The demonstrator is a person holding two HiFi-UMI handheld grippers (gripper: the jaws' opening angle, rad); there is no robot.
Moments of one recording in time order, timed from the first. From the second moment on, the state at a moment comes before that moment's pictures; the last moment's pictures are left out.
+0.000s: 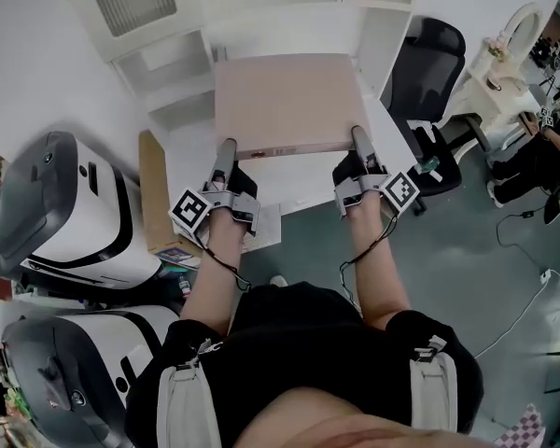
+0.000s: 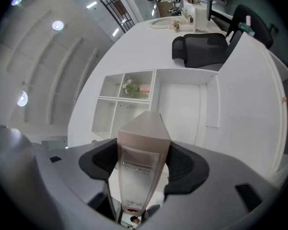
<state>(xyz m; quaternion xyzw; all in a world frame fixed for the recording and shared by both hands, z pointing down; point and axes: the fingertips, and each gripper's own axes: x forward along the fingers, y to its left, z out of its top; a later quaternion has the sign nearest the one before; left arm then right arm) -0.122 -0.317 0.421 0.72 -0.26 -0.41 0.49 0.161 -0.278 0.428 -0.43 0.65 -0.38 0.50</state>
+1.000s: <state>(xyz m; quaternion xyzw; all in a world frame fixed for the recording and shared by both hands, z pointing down) -0.065 -0.420 0.433 0.69 -0.33 -0.44 0.47 0.219 -0.437 0.438 -0.38 0.68 -0.44 0.45</state>
